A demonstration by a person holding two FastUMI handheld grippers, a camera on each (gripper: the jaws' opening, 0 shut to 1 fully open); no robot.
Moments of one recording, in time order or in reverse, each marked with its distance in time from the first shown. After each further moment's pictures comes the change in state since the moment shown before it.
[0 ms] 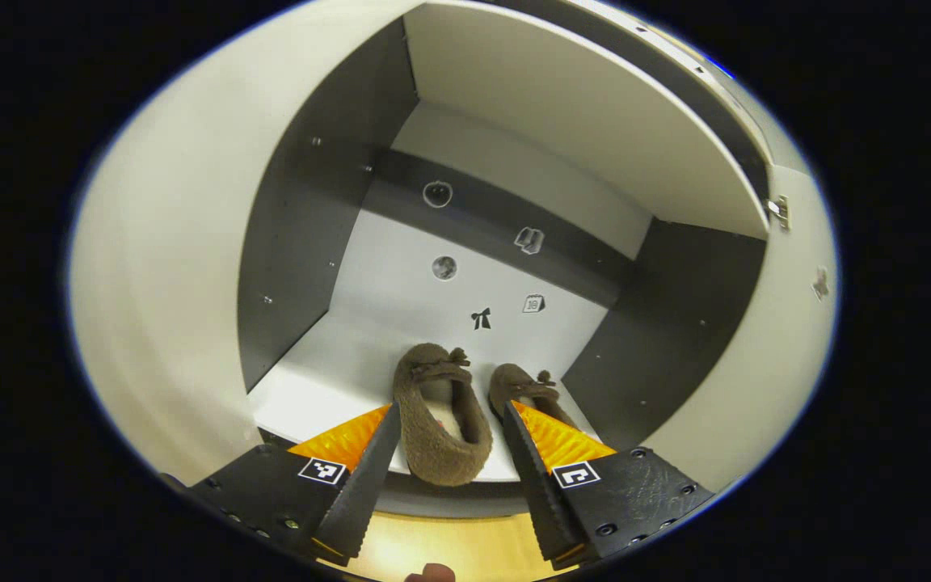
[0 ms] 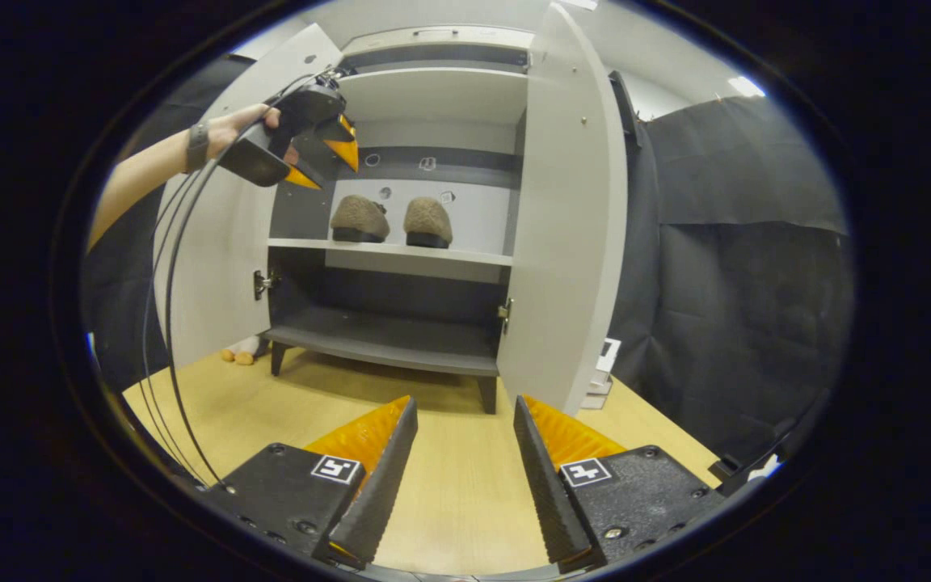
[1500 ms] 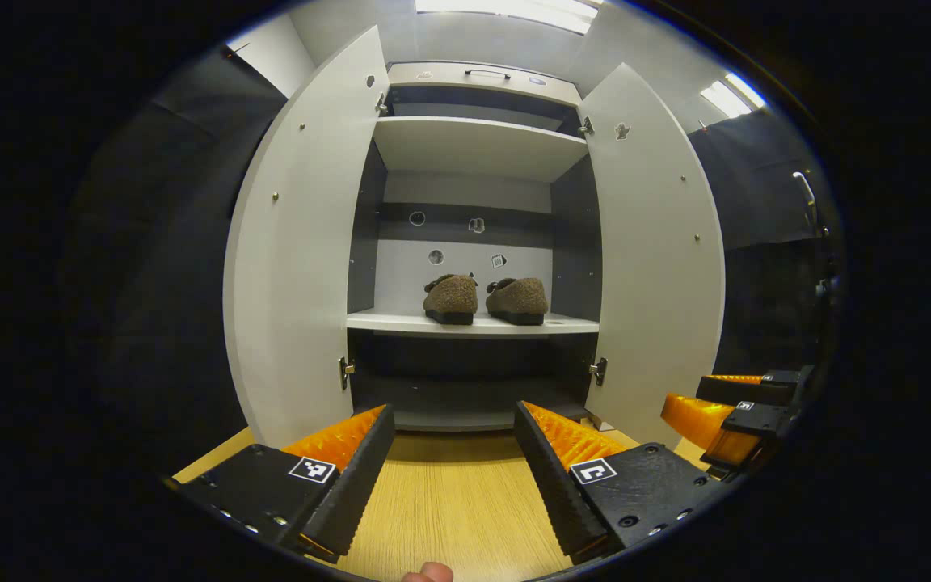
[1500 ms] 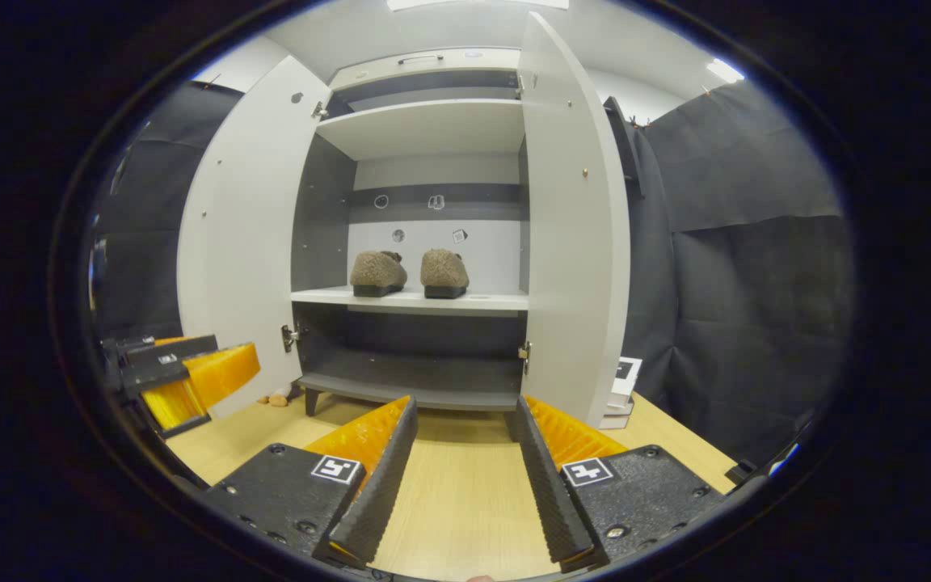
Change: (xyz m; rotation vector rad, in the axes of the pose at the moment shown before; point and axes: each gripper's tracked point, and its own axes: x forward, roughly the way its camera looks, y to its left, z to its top) left arm -0.185 0.016 -0.211 0.323 -0.242 0.076; right arm -0.020 0.005 0.061 0.095 -0.085 0.070
